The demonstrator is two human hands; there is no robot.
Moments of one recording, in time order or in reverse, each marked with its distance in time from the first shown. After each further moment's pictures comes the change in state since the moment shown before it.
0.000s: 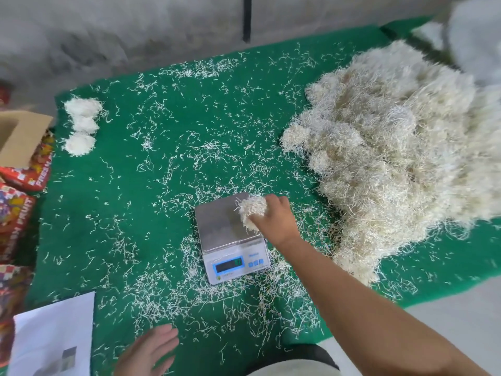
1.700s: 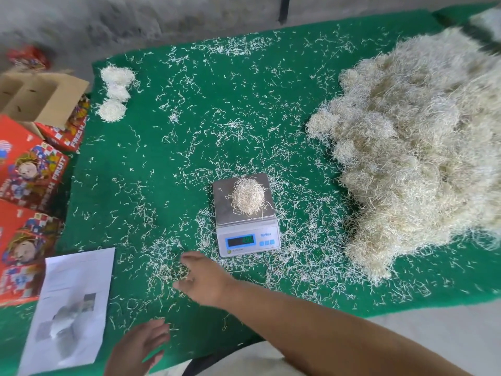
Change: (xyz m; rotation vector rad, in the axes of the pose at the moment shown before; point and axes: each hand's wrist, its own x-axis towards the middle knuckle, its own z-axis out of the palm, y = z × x) left_hand -0.020 -0.073 -0.031 -0.180 0.224 -0.018; right_hand -0.152 -0.064 0.136 0.003 -0.793 -0.348
